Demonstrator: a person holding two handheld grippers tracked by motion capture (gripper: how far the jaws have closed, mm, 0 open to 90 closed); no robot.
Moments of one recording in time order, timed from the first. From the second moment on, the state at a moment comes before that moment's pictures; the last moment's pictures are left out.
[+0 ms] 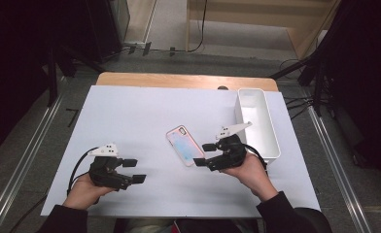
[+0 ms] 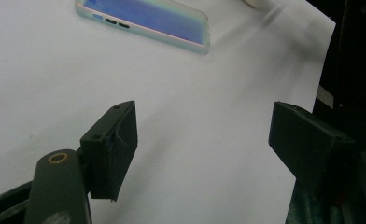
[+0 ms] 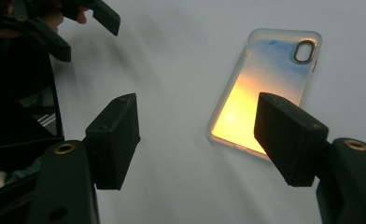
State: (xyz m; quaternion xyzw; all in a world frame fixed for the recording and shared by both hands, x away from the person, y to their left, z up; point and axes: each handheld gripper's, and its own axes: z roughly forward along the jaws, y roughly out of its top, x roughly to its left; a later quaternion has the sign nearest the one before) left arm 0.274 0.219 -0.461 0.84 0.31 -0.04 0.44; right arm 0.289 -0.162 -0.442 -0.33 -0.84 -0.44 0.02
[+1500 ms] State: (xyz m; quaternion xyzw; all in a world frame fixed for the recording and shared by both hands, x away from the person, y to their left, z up) left arm 0.274 0.219 -0.460 0.84 0.31 -0.04 0.44; right arm 0.230 -0.254 -0.466 -0.33 -0.82 -0.46 -0.03
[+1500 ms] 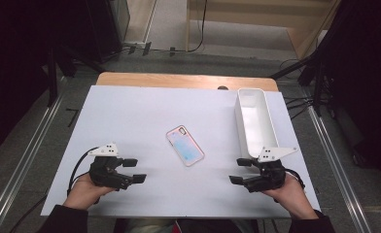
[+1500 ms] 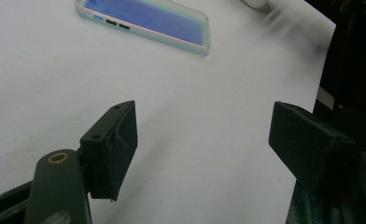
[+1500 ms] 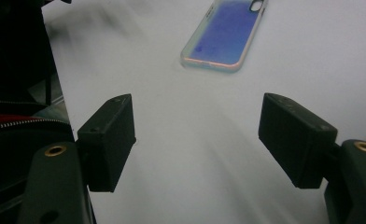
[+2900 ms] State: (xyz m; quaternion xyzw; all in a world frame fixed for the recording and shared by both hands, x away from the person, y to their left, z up) left arm 0.275 0.219 -0.458 0.84 0.32 -0.04 0.44; right arm 0.259 -0.201 -0.447 -0.37 -0.81 -0.45 -0.02
